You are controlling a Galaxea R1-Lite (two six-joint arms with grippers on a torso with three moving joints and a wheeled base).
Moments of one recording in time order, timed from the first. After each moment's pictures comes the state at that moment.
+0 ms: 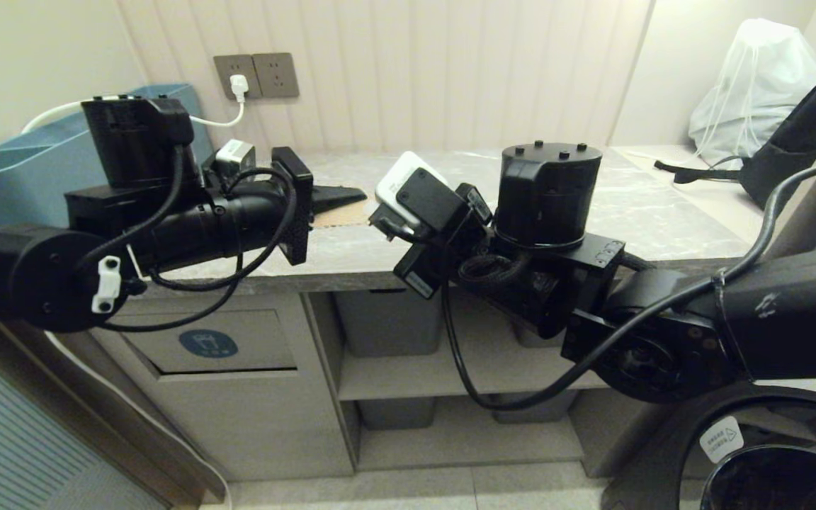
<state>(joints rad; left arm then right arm) -0.39 1.73 -1.21 -0.50 -0.48 -1.11 0.81 1.95 -1.34 -0.63 -0.20 -0.66</state>
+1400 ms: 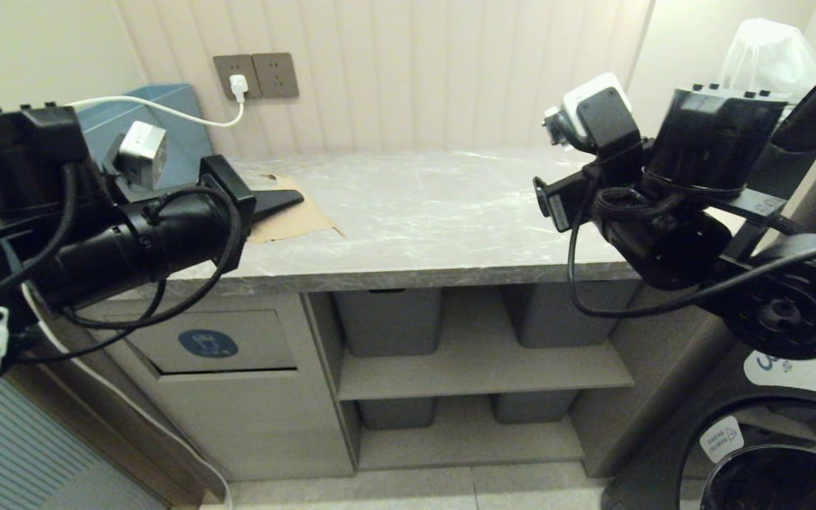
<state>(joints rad) -0.34 1.55 -0.98 -0.59 -0.29 -0.85 0.57 1.76 -1.17 -0.71 -0.61 -0.52</state>
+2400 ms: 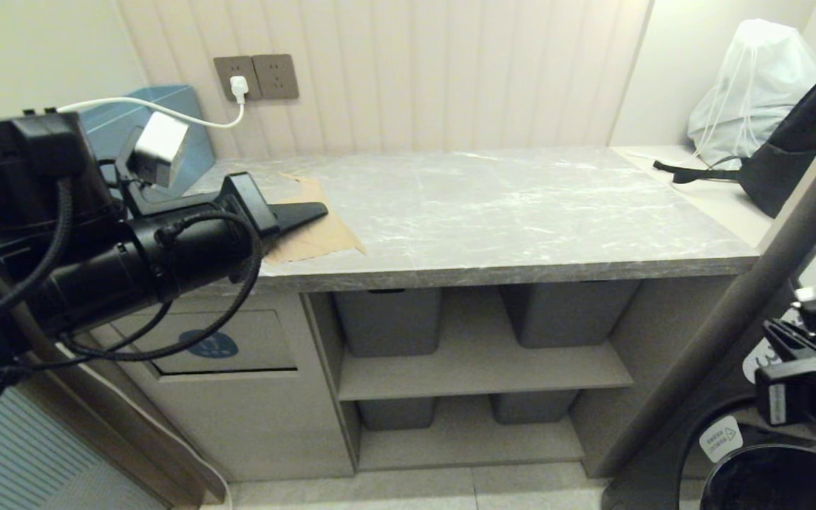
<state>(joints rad) -0.45 1.51 -0.93 -0.59 -0.27 -0.68 0.50 1.16 -0.33 -0.71 -0.73 -0.30</state>
